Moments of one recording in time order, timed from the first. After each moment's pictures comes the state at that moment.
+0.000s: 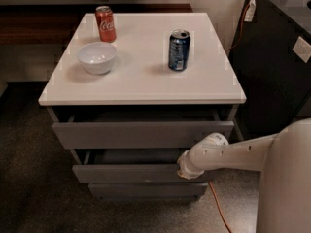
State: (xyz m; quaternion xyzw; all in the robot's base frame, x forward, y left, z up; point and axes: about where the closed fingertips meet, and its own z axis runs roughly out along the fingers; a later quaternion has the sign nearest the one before) arm 0.552 -0.127 0.441 -0.68 0.71 -0.01 0.18
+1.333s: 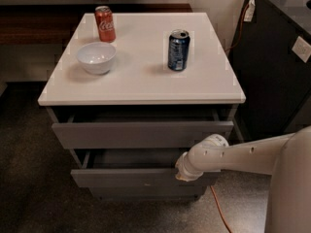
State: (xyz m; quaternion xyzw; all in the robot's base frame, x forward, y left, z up) arm 0.537 -0.117 0.447 -0.69 0.70 0.01 0.18
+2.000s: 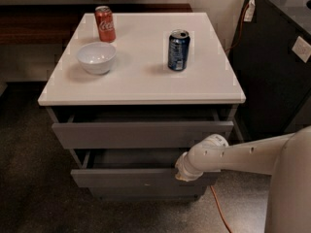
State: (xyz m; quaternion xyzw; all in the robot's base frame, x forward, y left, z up) arm 0.537 -0.117 0.447 -0.69 0.70 0.01 0.18
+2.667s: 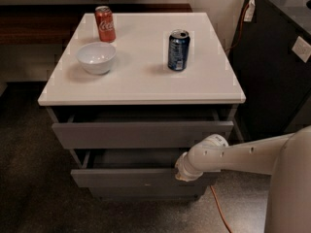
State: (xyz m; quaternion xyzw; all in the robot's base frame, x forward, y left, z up) arm 0.537 -0.117 0.446 -0.69 0.70 0.01 0.18
